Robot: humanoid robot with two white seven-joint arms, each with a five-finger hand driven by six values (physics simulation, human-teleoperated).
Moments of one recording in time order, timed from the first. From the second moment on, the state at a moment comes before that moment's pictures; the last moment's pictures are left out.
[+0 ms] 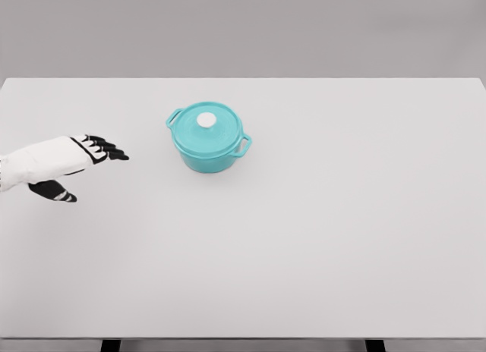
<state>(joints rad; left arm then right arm) -0.28 0.85 -0.23 -1.55 -0.42 -0.61 -0.61 0.01 0.00 0.51 -0.08 0.16 -0.05 0.36</state>
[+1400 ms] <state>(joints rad) -1.12 0.51 -1.06 -1.17 -0.37 -0.37 -0.61 0.02 0.00 0.51 -0.08 0.16 -0.05 0.36</state>
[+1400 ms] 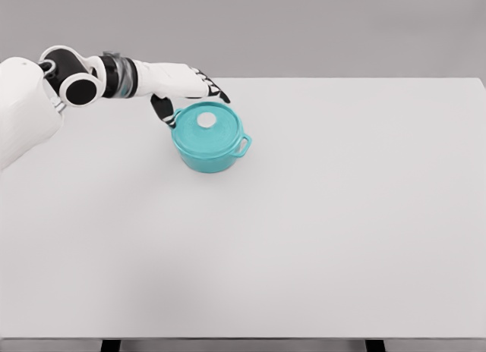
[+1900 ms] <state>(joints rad) -1.13 0.49 -1.10 -1.16 -0.36 -0.37 -0.61 0.02 0.00 0.51 -0.08 0.16 -0.05 0.36</state>
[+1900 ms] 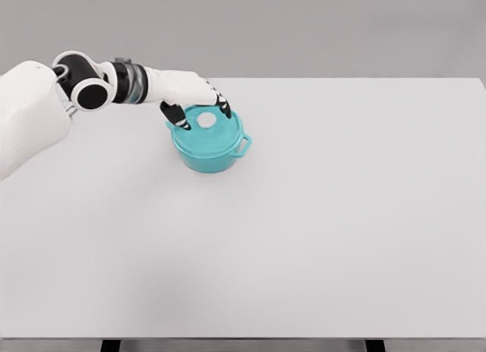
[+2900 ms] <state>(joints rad) -1.16 0.48 -1.13 -1.14 -0.36 -0.40 -0.61 0.02 0.00 0.51 -0.08 0.16 -0.05 0.36</state>
